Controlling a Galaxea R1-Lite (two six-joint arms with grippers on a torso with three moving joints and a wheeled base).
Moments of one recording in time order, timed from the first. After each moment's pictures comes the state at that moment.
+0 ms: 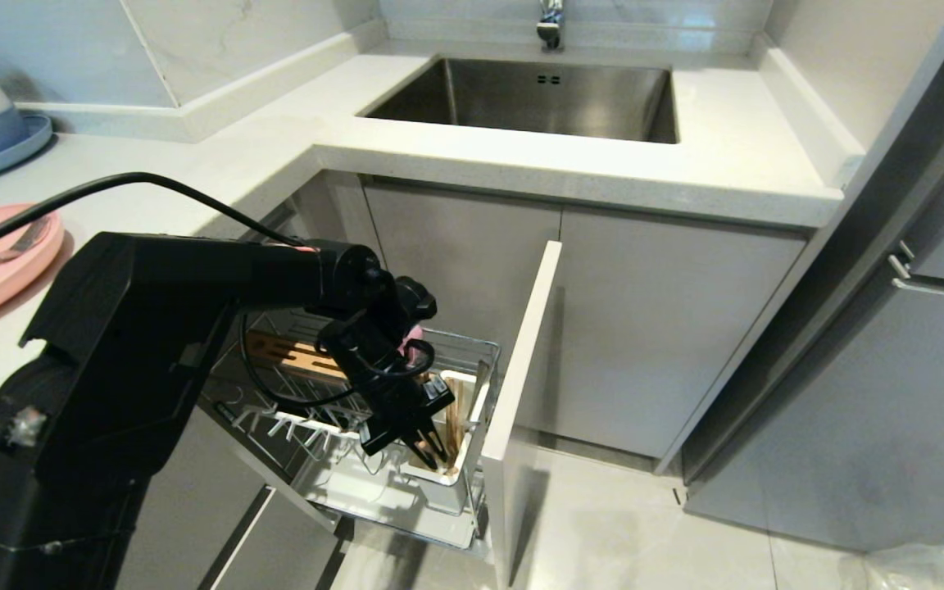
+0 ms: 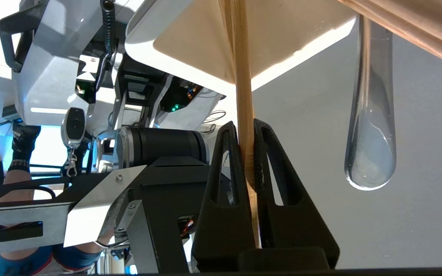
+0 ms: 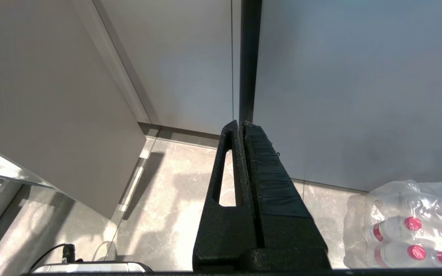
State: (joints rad) left arm -0.43 2.30 -1.95 1.10 -0.37 -0.85; right arm 0.00 0.00 0.00 0.00 -0.02 0.04
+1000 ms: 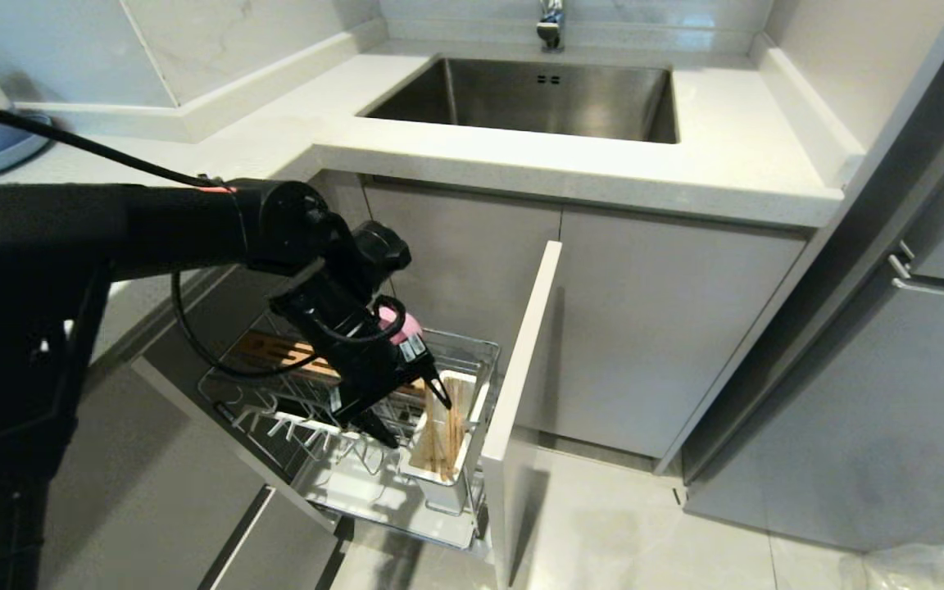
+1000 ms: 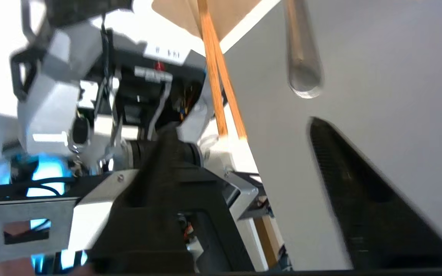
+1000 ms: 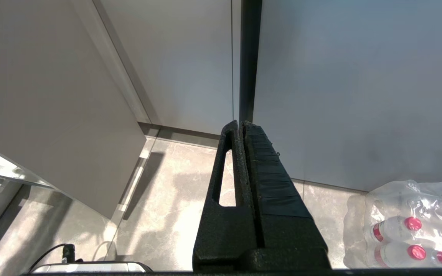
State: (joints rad) left arm -0.43 2.12 -1.94 1.11 -0.30 -0.86; right arm 0.00 0.00 0.00 0.00 -0.02 0.04
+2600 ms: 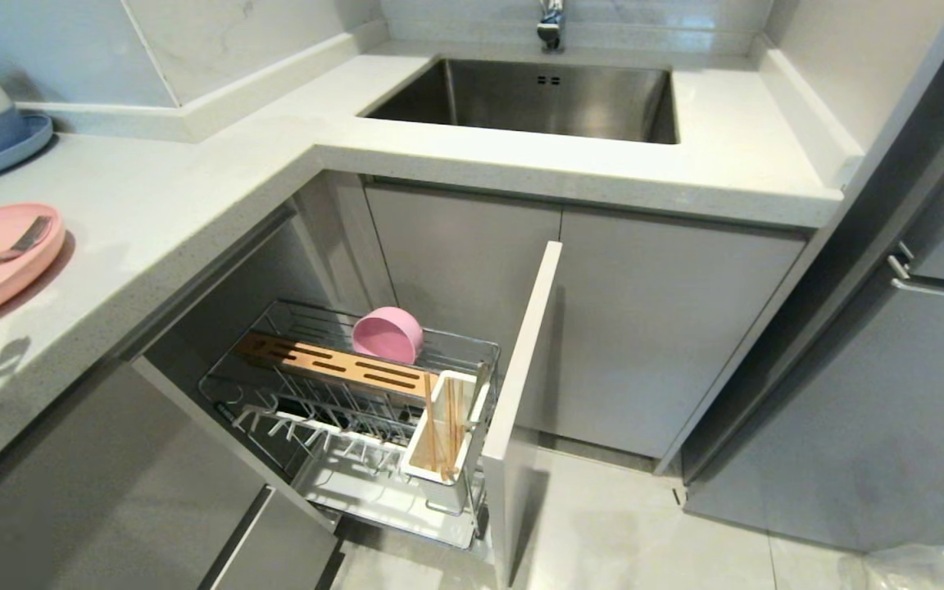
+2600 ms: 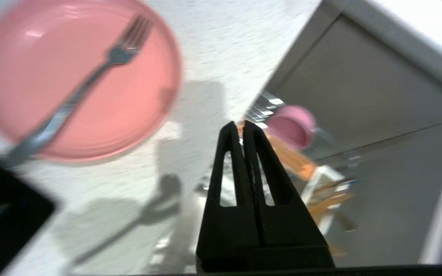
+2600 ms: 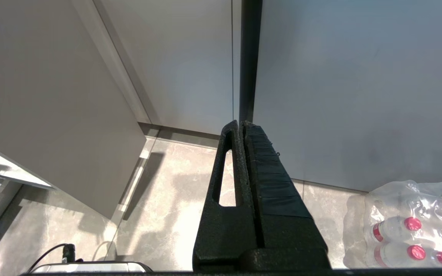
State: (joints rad) left arm 0.15 1.29 -1.90 0.92 0.06 -0.23; right arm 0.00 0.00 0.00 0.00 -0.02 0.04
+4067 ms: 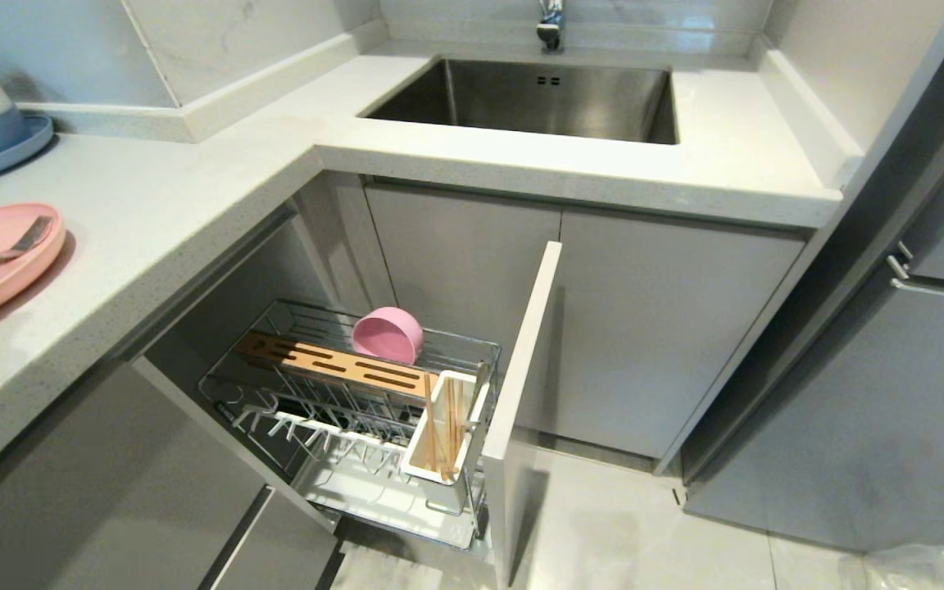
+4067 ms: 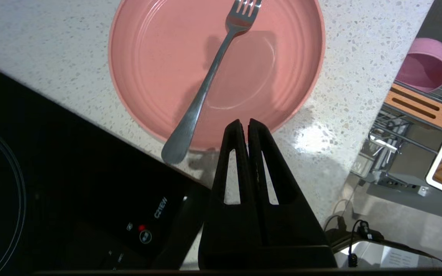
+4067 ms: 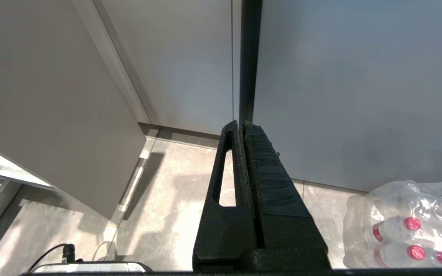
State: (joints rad) left arm 0.84 1.45 -1.97 1.07 -0.48 0.40; right arm 0.00 0.00 0.00 0.00 -0.02 0.04
